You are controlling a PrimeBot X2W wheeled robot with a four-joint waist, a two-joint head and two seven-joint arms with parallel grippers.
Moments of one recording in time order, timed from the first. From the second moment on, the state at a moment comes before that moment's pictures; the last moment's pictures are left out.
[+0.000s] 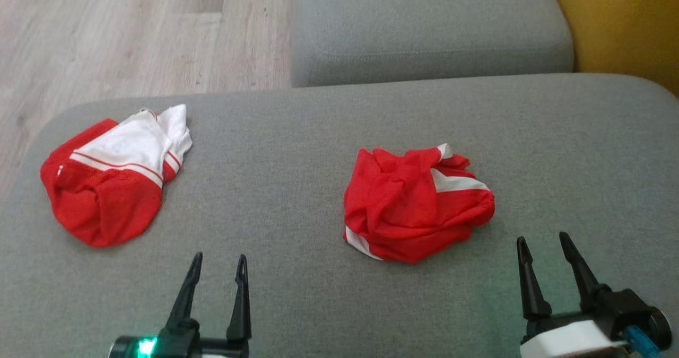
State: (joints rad) left arm 0.14 0.06 -0.22 0.13 -0.09 0.06 -0.25; right arm 0.14 -0.04 0.02 0.16 0.04 0.12 -0.26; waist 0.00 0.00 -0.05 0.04
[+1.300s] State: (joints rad) left arm -0.07 0.05 -0.37 0.08 -0.06 0.14 -0.25; right arm -0.46 -0.26 -0.01 0.51 0.32 0.12 -0.26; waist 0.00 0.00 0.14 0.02
